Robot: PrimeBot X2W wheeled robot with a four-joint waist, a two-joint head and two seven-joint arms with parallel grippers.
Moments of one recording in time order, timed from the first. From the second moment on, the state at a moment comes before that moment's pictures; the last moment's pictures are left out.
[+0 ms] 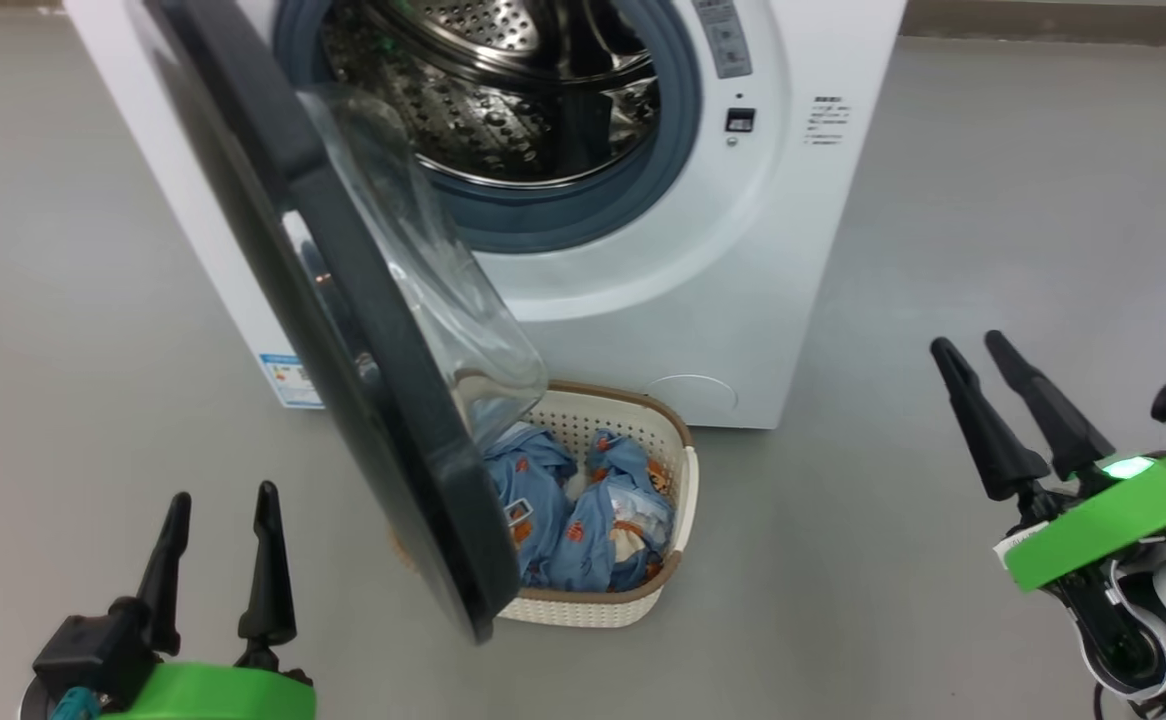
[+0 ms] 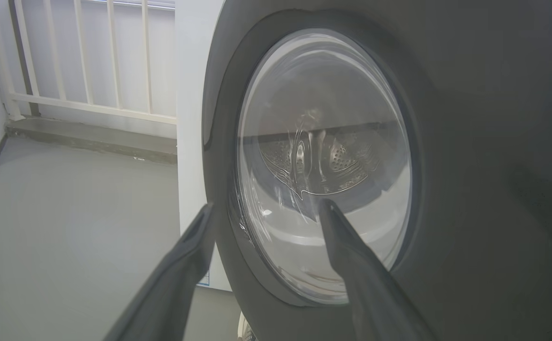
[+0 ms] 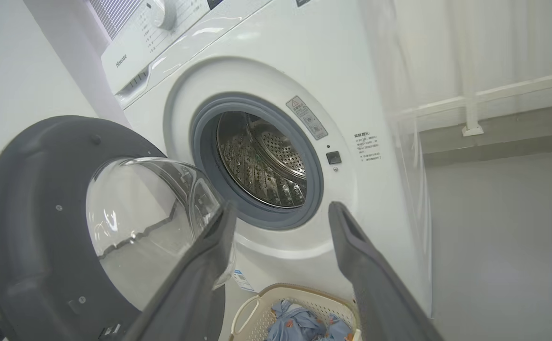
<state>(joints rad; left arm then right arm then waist) -0.11 0.08 -0.01 0.25 -0.32 -0.10 -0.26 -0.27 -0.49 0.38 0.11 0.98 0.12 -0.18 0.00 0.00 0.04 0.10</state>
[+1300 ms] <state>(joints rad) -0.05 0.10 -0.03 0.22 -0.32 -0.08 -0.26 -0.07 -0.32 0.17 0.21 0.57 0.12 -0.25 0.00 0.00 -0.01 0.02</state>
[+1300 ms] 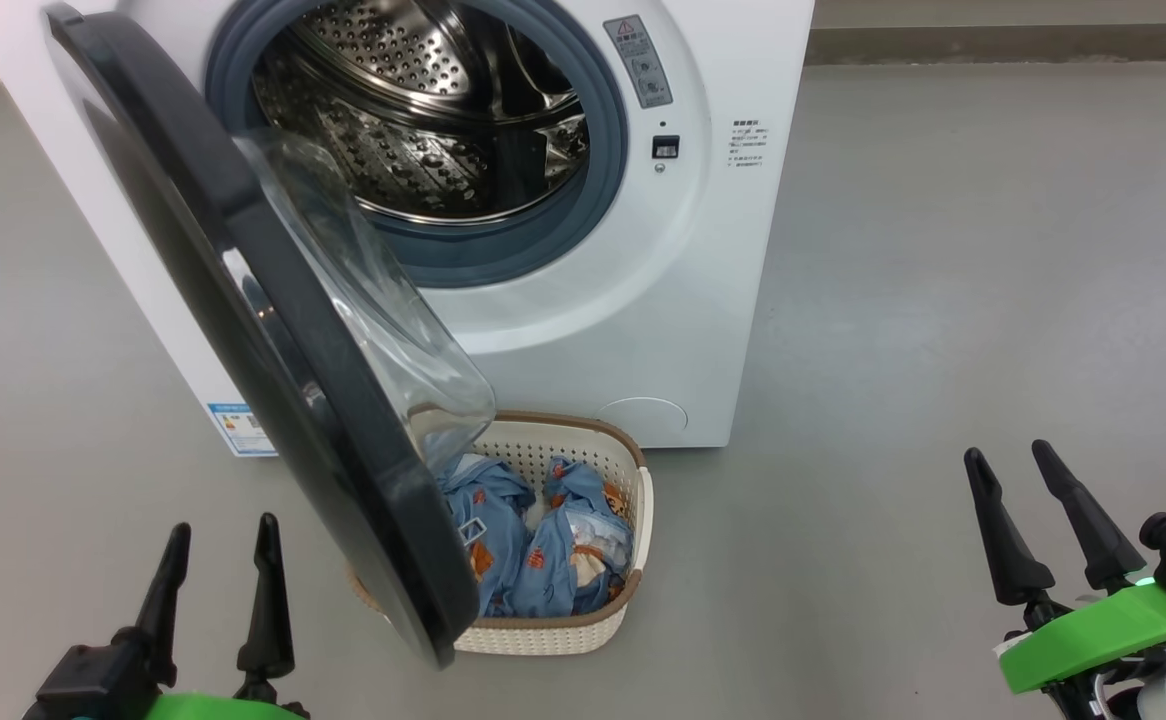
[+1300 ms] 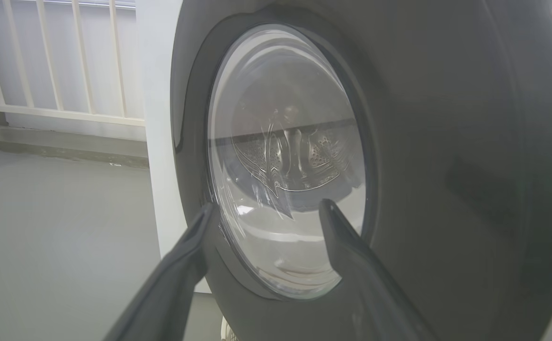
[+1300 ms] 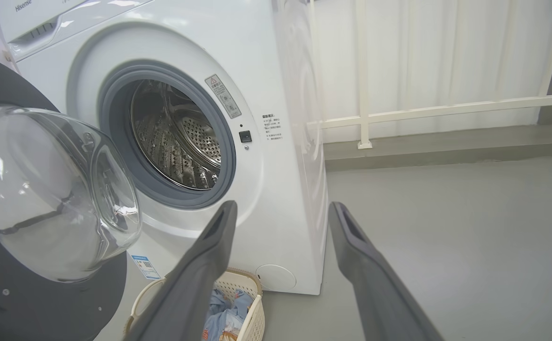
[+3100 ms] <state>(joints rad) -0.07 0.11 -0.14 -0.22 -0.26 -0.05 -0.22 -0.07 -0.31 0.19 0.23 0.57 0.12 -0.25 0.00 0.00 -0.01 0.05</state>
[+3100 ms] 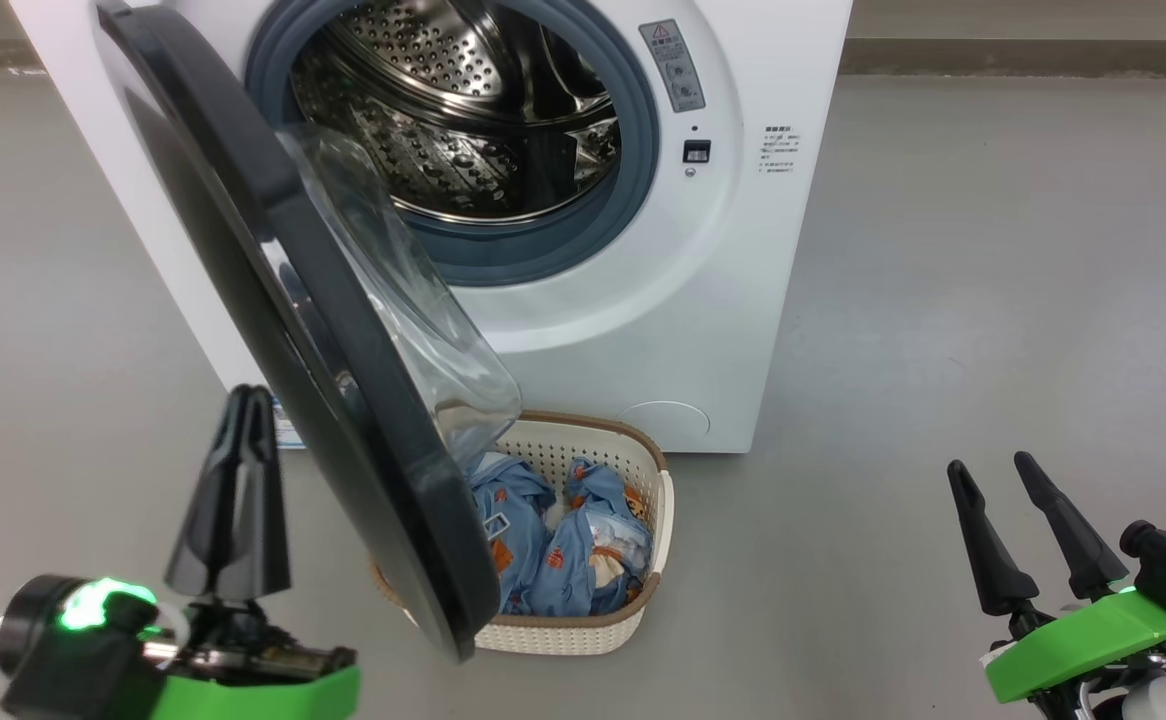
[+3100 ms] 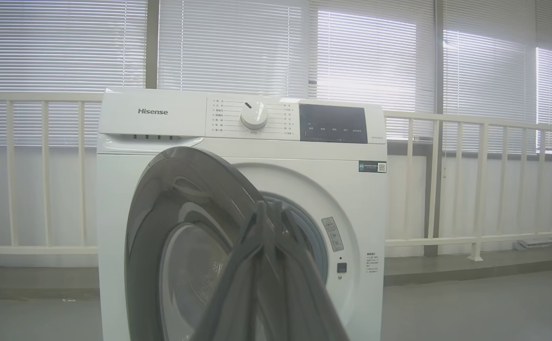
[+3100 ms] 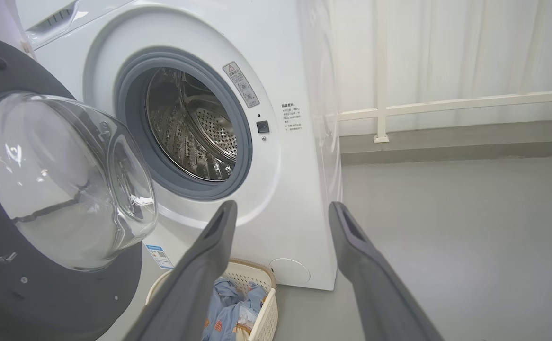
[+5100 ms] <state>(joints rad) -0.05 0.10 -0.30 0.02 -0.41 -0.04 -0.12 -0.10 -0.28 0.22 0.24 0.58 0.12 -0.25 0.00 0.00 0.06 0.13</state>
